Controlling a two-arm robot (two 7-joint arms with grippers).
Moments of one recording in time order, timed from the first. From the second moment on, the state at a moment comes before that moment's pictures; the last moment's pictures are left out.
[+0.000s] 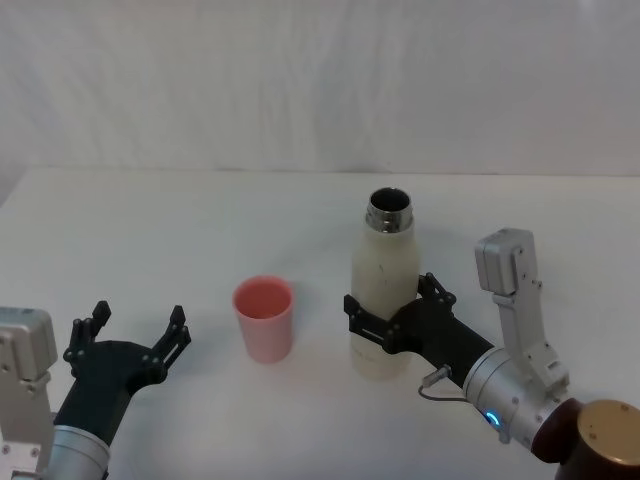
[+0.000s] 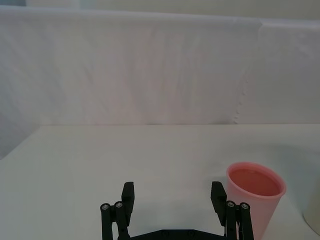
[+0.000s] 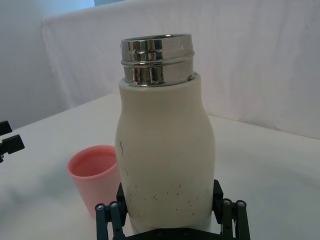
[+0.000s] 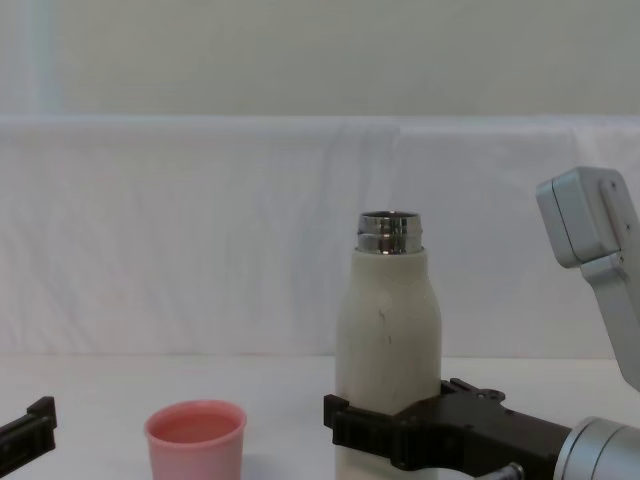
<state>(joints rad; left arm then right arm) 0.27 0.24 0.04 -1.85 -0.25 -0.02 -0.02 0.16 0.18 -0.41 -1.52 0.26 0.08 0.30</state>
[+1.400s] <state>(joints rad) 0.27 0.24 0.04 -1.85 -0.25 -0.02 -0.02 -0.05 0.29 -0.33 -1.68 0.37 -0.02 0.33</state>
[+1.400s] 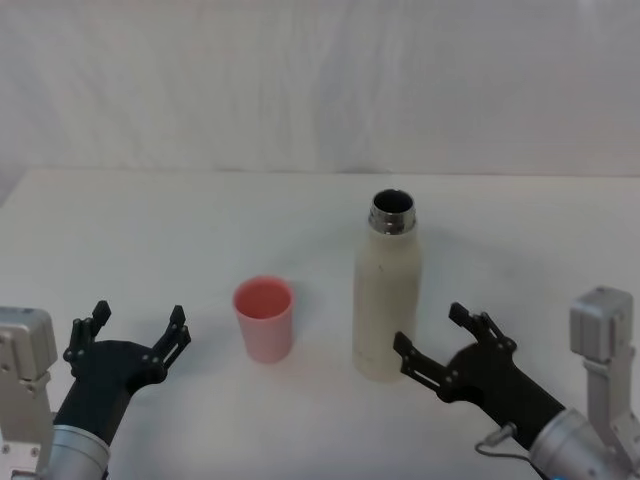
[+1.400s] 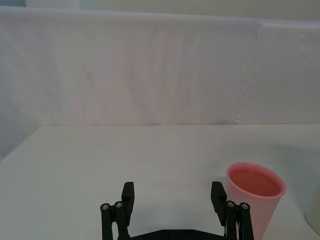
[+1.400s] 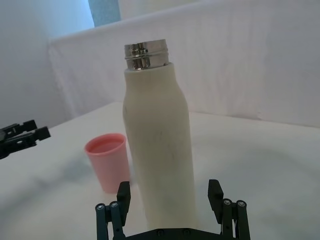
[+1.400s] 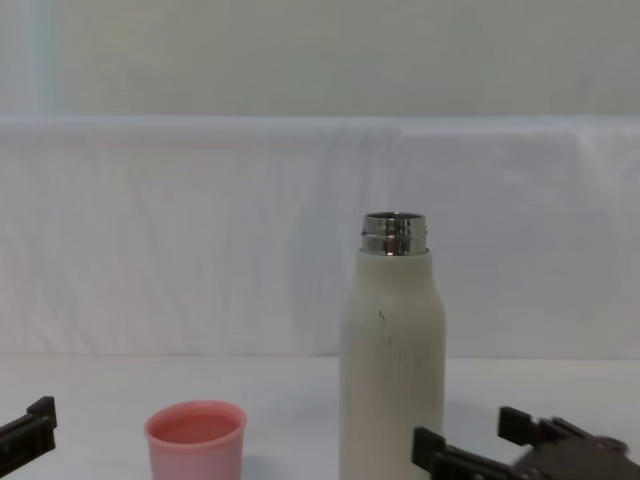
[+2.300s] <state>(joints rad) 0.27 0.24 0.04 -1.85 -0.25 -0.02 -0.02 -0.11 0.28 -0.36 -1.66 0.41 -0.09 0.36</state>
